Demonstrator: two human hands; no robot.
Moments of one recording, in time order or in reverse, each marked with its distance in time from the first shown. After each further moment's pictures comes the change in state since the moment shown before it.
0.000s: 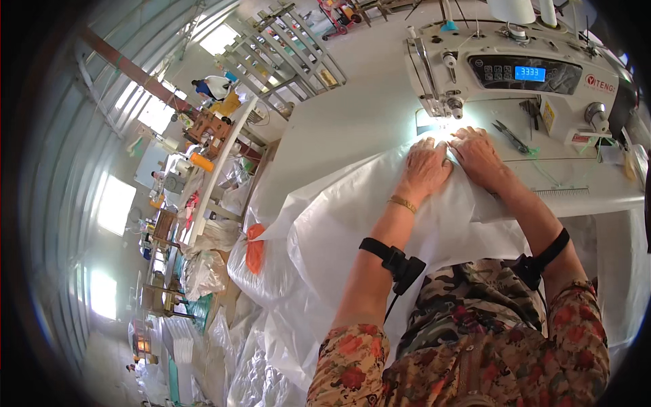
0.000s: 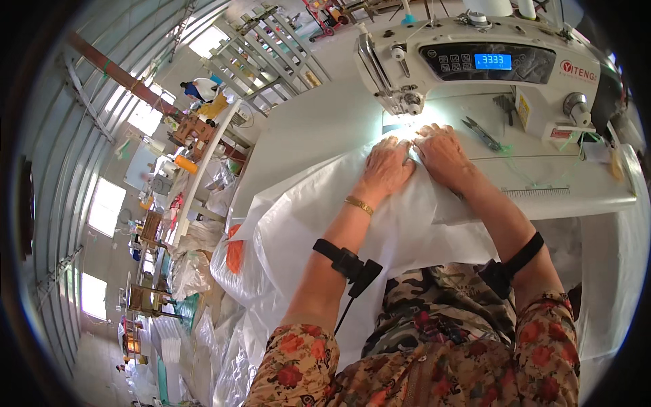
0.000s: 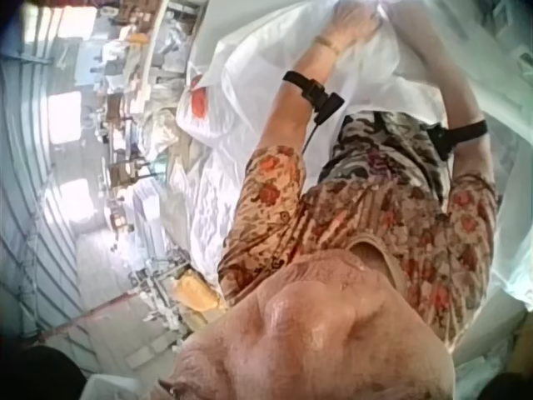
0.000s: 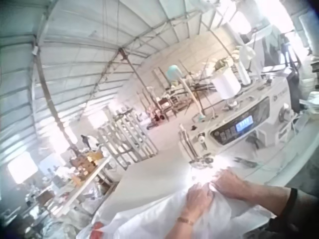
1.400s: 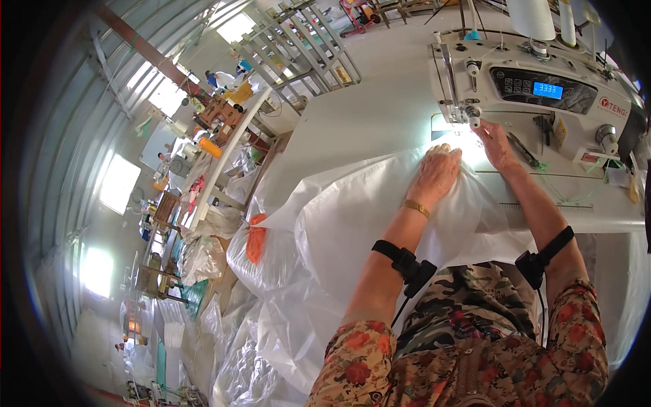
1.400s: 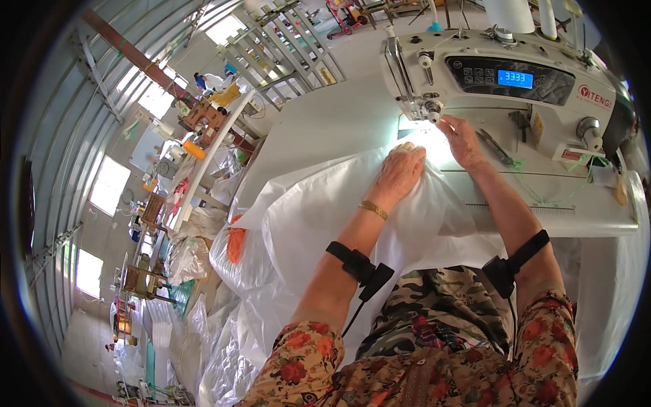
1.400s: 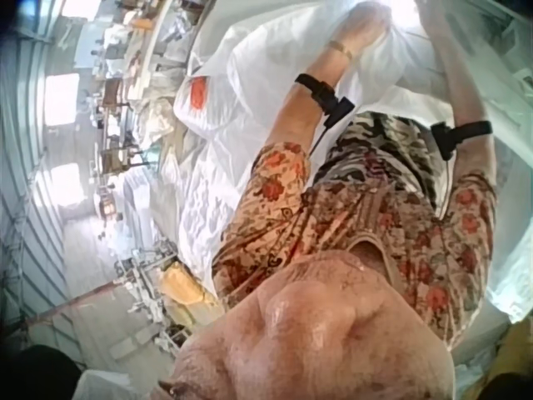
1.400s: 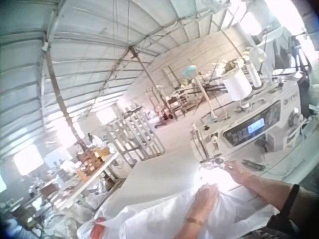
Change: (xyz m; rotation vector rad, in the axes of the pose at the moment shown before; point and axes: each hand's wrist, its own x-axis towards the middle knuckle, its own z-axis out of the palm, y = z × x) left_hand -0.001 0.004 -0.001 -0.067 0.063 -0.026; right_hand 0.040 0.059 0.041 0.722 0.279 0.262
